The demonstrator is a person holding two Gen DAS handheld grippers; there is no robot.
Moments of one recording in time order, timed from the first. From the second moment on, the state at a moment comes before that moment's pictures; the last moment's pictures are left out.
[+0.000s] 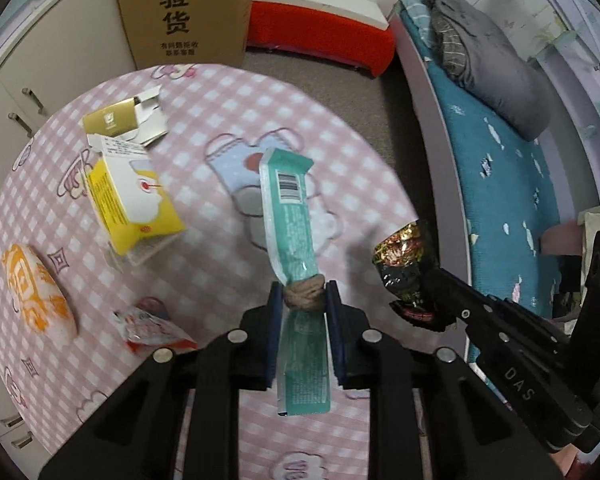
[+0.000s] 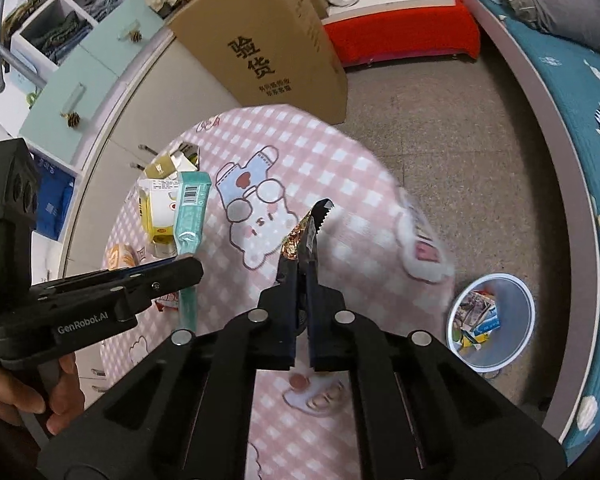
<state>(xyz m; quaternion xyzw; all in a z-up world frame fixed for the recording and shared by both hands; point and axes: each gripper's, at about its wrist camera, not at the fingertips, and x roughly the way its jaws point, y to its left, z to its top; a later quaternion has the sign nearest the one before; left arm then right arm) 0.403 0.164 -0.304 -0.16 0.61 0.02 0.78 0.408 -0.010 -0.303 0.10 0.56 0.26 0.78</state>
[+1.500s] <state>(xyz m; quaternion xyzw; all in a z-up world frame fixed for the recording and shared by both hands) 0.404 -0.124 -0.243 -0.05 0.60 -0.16 0.79 0.356 -0.311 -0.227 0.18 0.49 0.08 0.85</state>
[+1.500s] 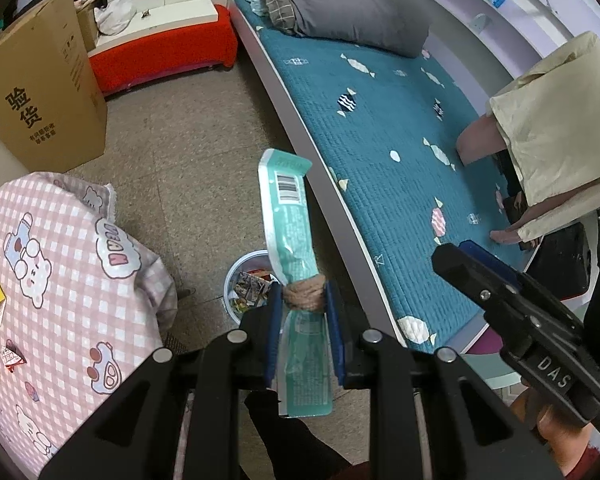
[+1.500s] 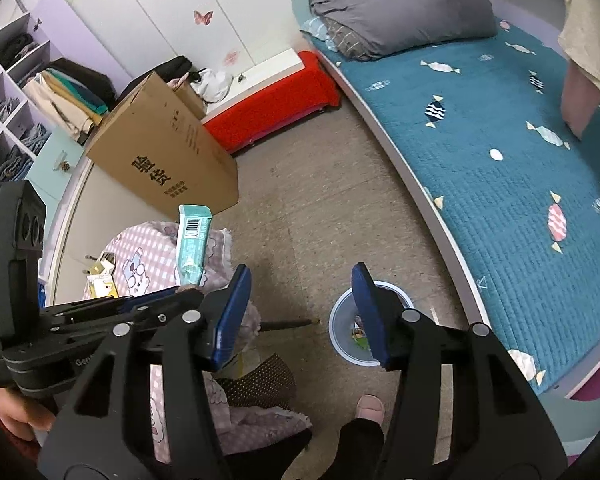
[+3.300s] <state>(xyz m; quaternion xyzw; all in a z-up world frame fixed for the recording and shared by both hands) 0.336 0.147 -0.246 -0.13 0.56 0.03 0.82 0.344 -0.054 -0.246 0.11 0.53 0.20 0.82</state>
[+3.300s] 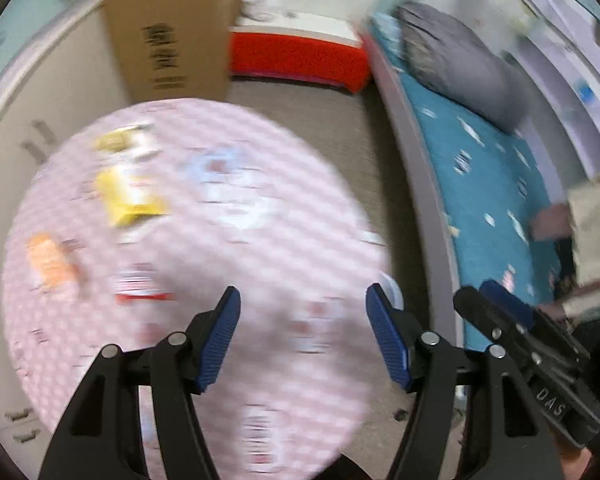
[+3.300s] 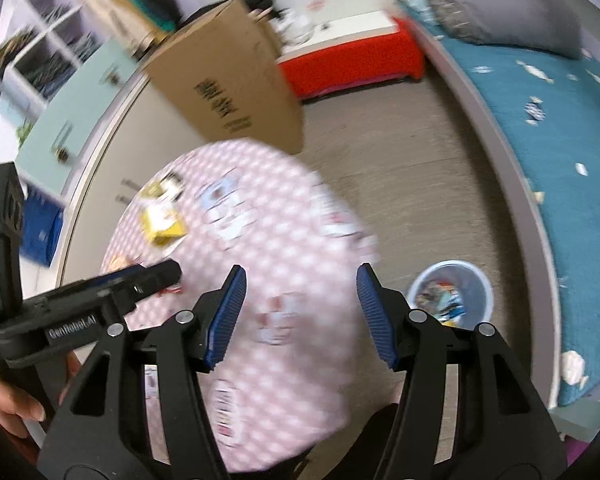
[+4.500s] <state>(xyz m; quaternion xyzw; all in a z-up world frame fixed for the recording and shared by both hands) 0.332 0.372 -0.369 -0.20 0.64 0.10 0.73 0.337 0.219 -0.356 -0.07 0.57 0.28 0.77</state>
